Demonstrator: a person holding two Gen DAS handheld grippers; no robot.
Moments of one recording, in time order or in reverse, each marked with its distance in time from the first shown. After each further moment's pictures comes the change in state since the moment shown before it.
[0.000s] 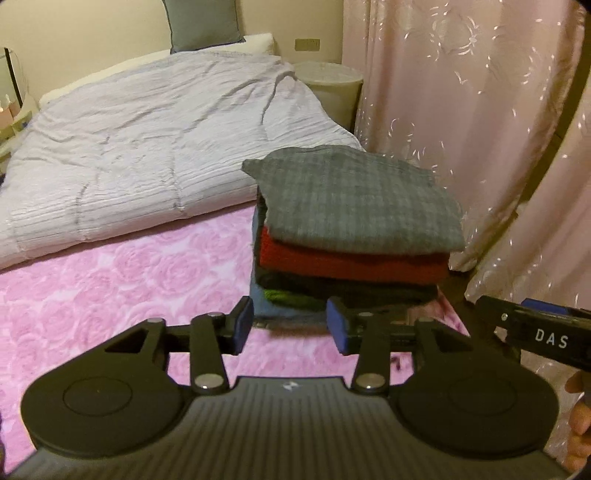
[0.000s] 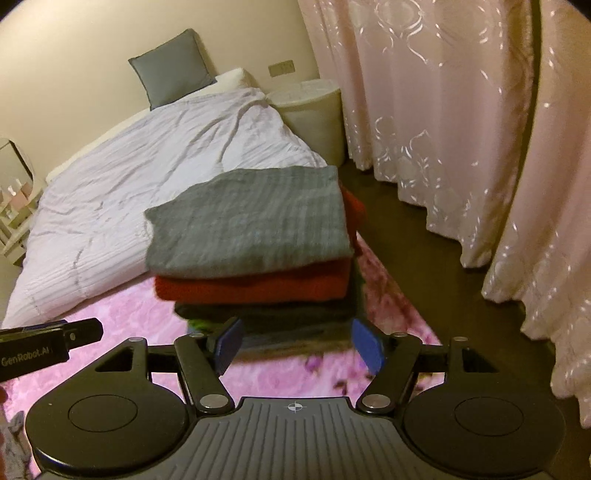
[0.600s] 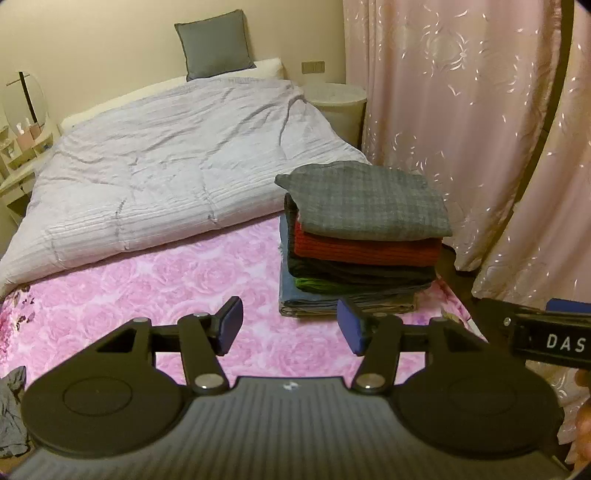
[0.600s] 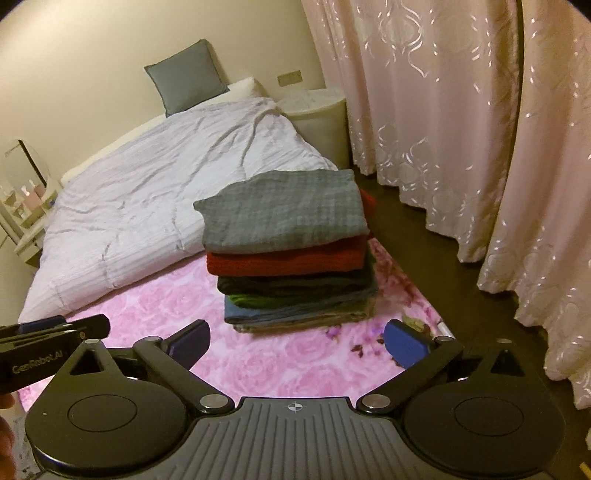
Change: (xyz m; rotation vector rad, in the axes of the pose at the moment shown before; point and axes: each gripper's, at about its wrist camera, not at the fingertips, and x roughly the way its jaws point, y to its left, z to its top) left arm -0.092 0.022 -0.033 0.033 -0.070 0.038; right arm -0.090 0.048 -0.039 -0.013 -0.025 -0.009
